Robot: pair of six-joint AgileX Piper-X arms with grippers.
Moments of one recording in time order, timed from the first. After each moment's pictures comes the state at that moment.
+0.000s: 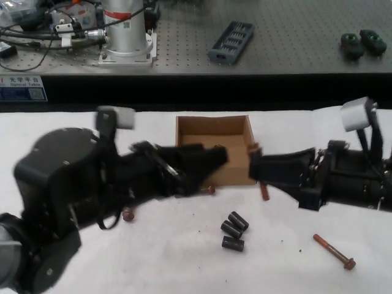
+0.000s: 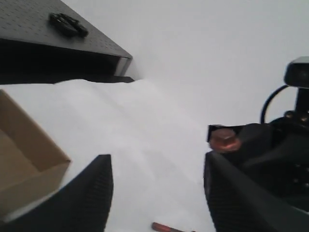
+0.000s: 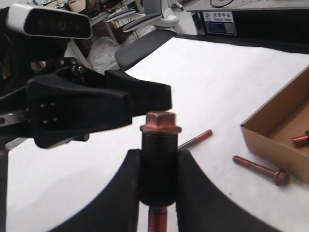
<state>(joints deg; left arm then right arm) -25.7 91.7 -32.4 -49.6 29.4 -29.6 24.4 78.6 -30.2 -26.0 -42.3 13.0</state>
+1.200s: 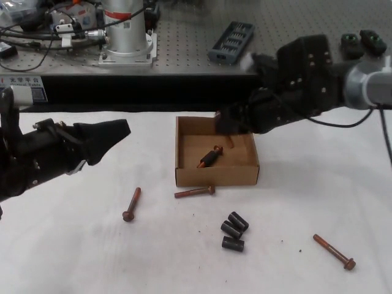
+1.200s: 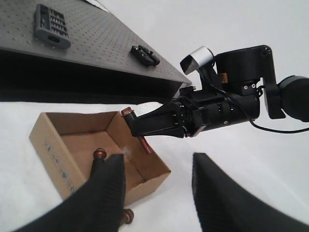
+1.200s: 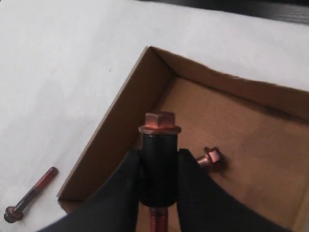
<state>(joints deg) -7.7 90.7 -32.4 -44.6 43.1 -30.0 26.4 119.1 -85.0 17.5 -28.4 7.7</state>
